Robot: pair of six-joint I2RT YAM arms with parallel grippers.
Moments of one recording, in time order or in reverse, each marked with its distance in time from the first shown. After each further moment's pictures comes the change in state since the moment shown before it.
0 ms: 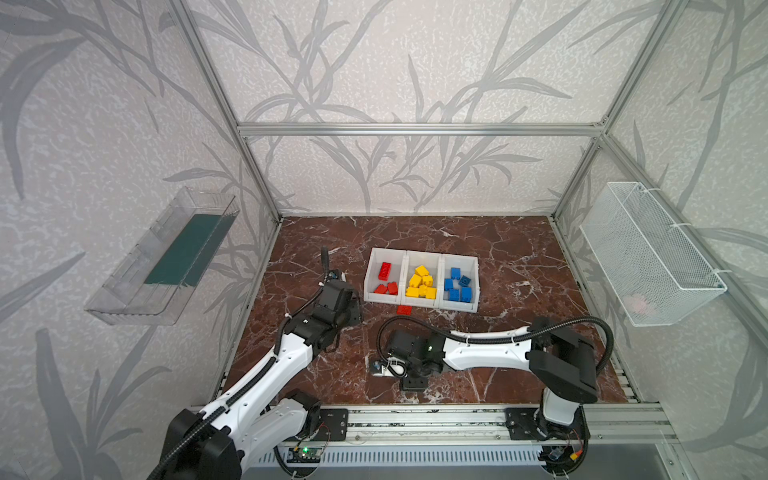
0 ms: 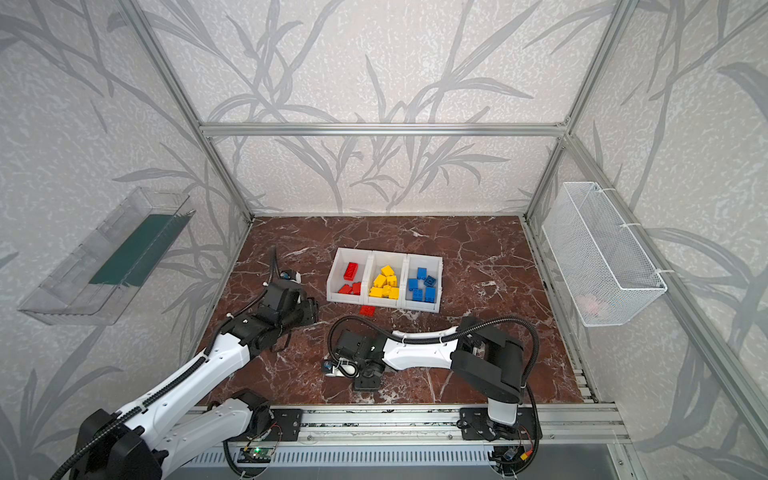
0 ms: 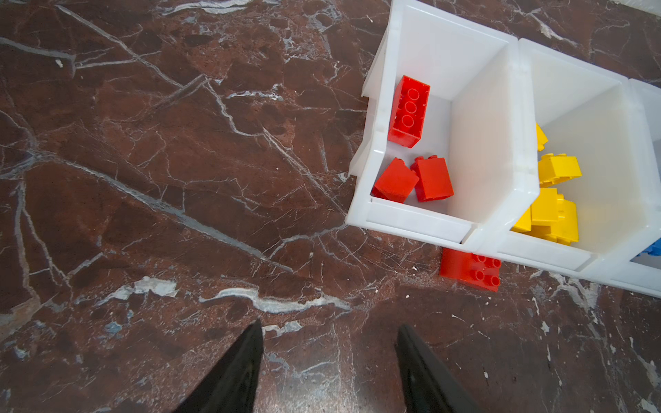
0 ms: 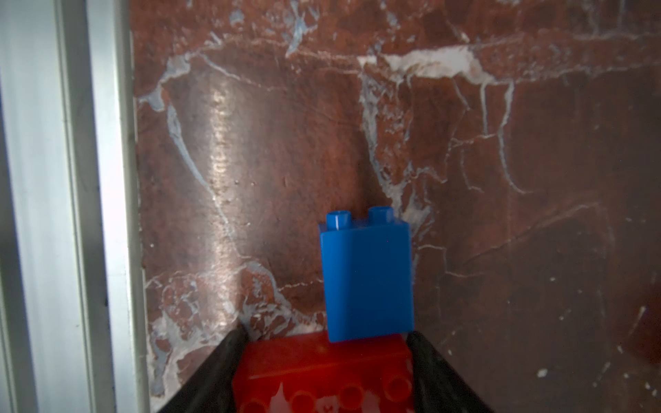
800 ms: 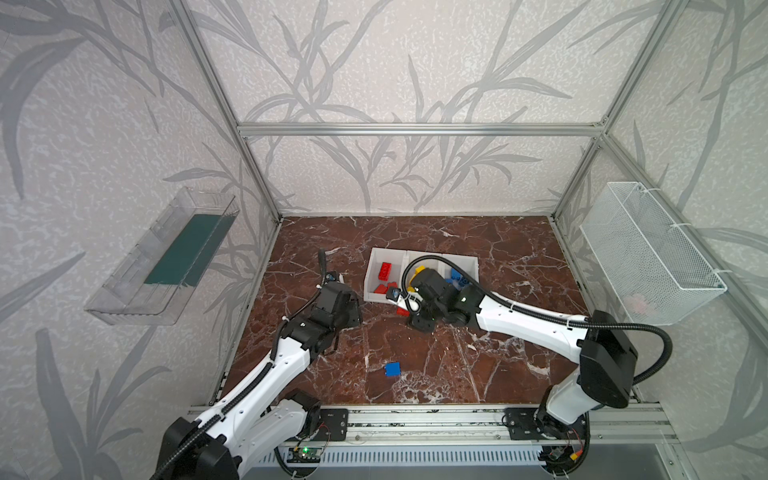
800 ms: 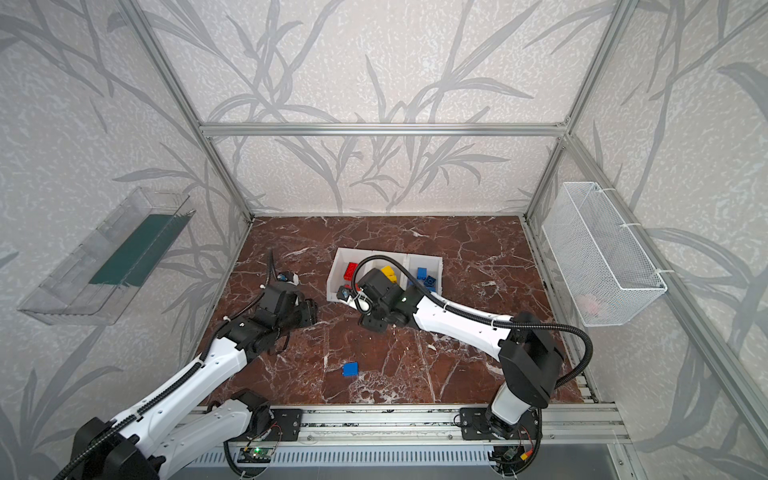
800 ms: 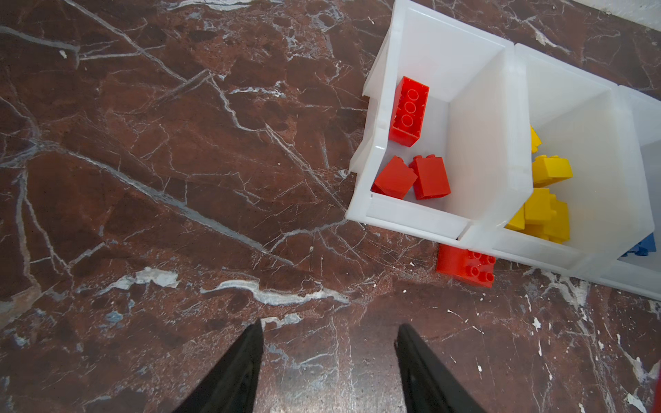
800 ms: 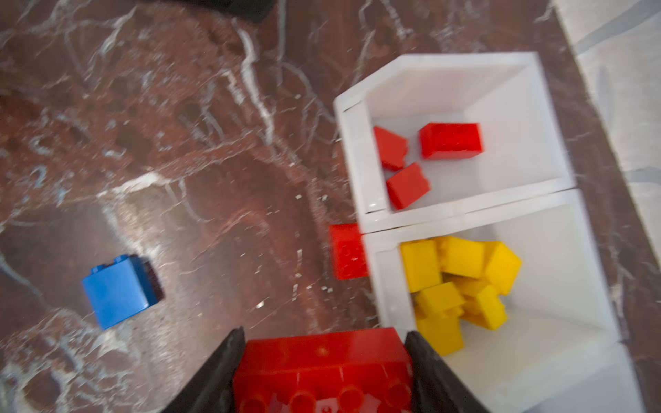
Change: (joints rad) left arm 0.000 -0.048 -0.019 -0.021 0.007 -0.027; right arm -0.312 -0.170 0.178 0.002 0.050 -0.008
